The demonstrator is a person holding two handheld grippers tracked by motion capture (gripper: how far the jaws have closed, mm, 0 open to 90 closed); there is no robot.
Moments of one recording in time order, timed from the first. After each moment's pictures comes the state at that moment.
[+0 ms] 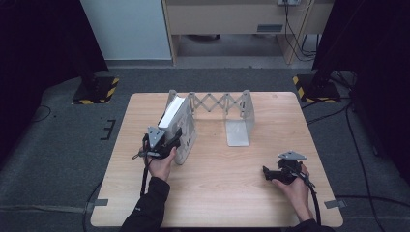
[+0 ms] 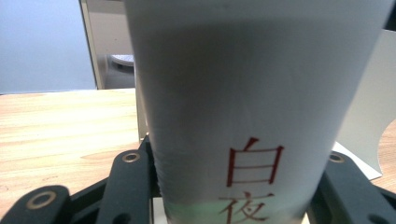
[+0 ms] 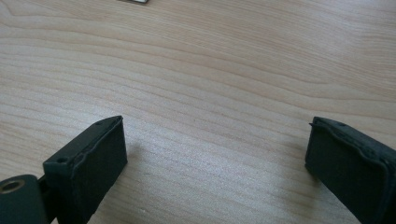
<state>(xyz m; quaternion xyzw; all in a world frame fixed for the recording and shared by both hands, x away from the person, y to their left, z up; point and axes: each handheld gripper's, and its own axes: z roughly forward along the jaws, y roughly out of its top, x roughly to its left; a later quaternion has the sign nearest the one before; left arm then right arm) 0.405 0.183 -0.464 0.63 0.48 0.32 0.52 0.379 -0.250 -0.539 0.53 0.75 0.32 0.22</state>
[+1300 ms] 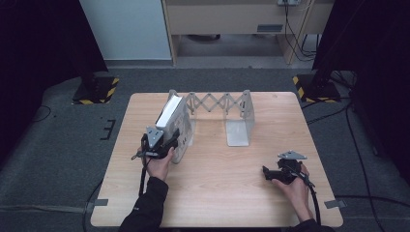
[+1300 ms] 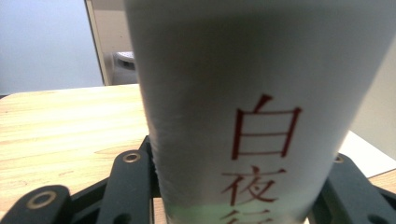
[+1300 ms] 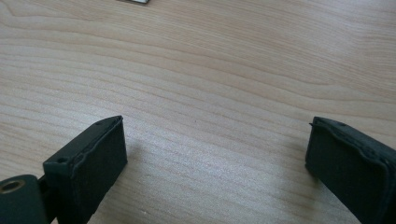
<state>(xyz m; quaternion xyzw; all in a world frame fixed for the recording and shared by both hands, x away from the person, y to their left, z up) 0.408 0.189 -0.469 0.64 0.48 0.33 0.50 0.379 -0.249 -0.539 0.53 0.75 0.32 0.22</state>
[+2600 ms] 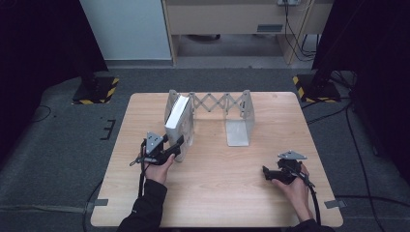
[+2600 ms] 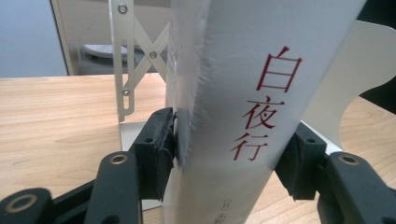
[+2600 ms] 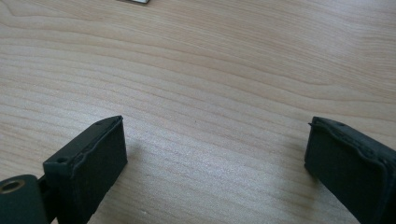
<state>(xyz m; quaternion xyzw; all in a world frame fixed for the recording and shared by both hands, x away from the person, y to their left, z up) 0.391 0.187 -0.472 0.64 0.47 0.28 0.54 0.379 -0.249 -0.539 0.53 0.75 0.32 0.22</state>
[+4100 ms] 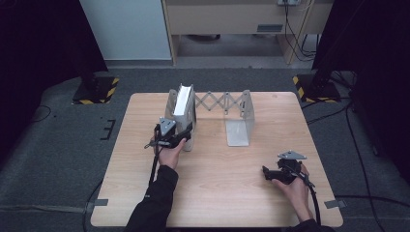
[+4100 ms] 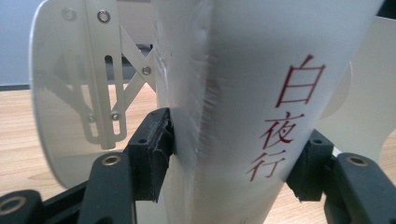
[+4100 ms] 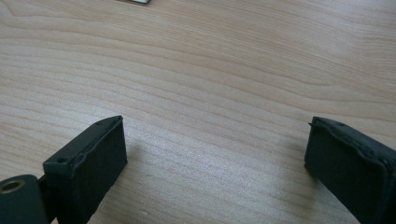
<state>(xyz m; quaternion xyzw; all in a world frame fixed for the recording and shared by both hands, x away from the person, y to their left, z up) 0.446 0.159 -0.470 0.65 0.48 0.29 0.52 0.379 -0.249 -0.539 0.53 0.75 0.32 0.22</state>
